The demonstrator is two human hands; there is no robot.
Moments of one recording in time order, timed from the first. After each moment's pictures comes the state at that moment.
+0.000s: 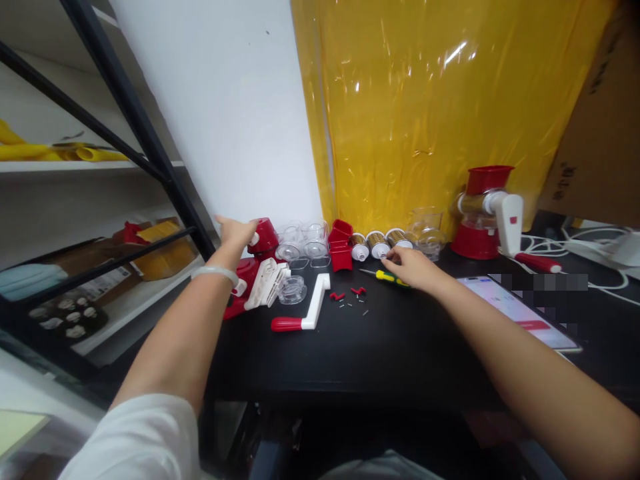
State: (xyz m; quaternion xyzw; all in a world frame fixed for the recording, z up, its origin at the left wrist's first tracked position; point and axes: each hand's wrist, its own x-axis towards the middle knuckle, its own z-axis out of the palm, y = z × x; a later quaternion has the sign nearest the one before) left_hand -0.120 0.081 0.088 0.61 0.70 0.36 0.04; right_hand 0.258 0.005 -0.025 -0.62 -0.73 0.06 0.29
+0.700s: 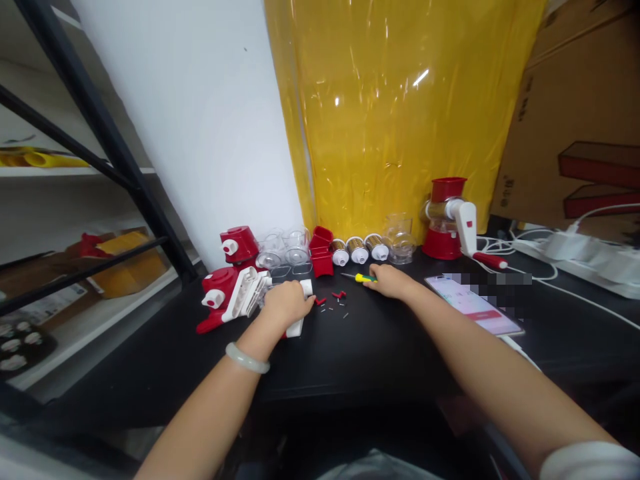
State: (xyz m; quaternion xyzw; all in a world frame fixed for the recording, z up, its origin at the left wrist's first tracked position) left_hand -0.001 -0.025 0.004 0.77 0.63 0.00 -0.09; right_hand 0.266 0.014 -0.051 -0.66 -0.74 0.05 0.13
